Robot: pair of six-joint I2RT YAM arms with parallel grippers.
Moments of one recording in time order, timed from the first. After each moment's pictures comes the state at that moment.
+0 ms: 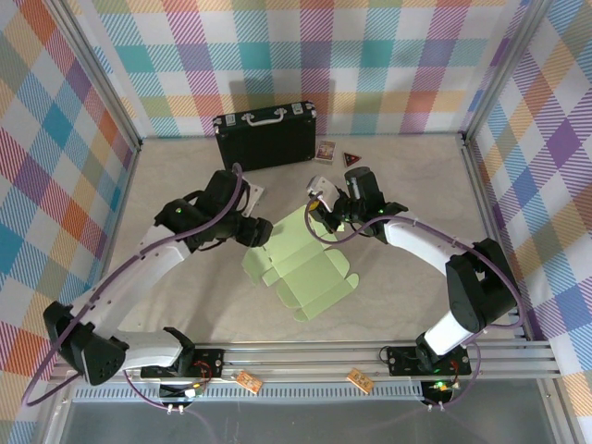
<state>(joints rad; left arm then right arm) -0.61 1.28 1.29 -0.95 -0.02 -0.14 0.54 1.57 1.03 -0.06 -0.46 -0.40</state>
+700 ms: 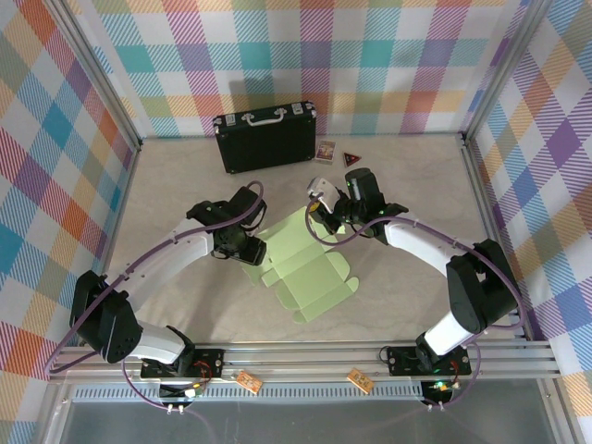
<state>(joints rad) -0.62 1.40 1.17 -1.05 -0.08 -0.24 0.54 1.57 1.02 -0.06 -0.46 -0.41</state>
